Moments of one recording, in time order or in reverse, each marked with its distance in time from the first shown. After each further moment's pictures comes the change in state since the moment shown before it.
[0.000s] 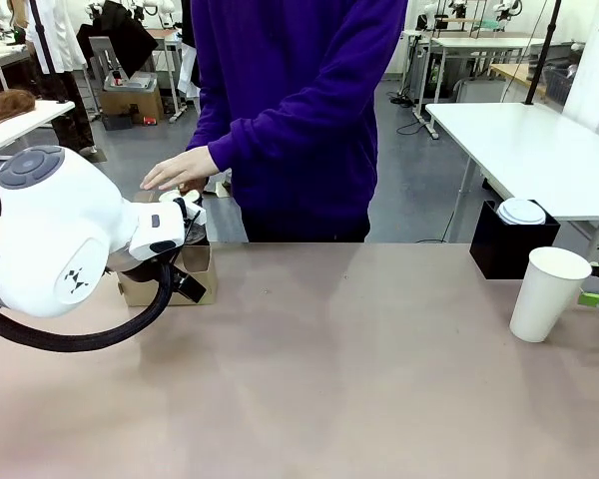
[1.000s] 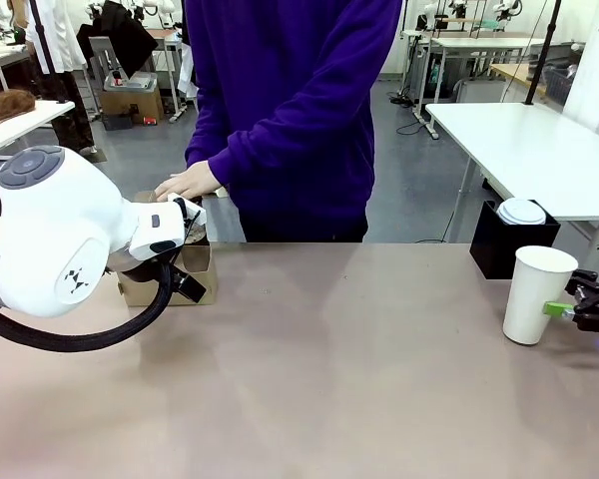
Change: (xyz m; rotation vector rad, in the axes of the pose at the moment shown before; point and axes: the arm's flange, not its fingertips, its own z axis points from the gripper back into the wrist) left arm 0.000 0.000 0.000 0.000 0.000 0.000; right arm -0.020 0.010 -0.056 0.124 -0.037 -0.056
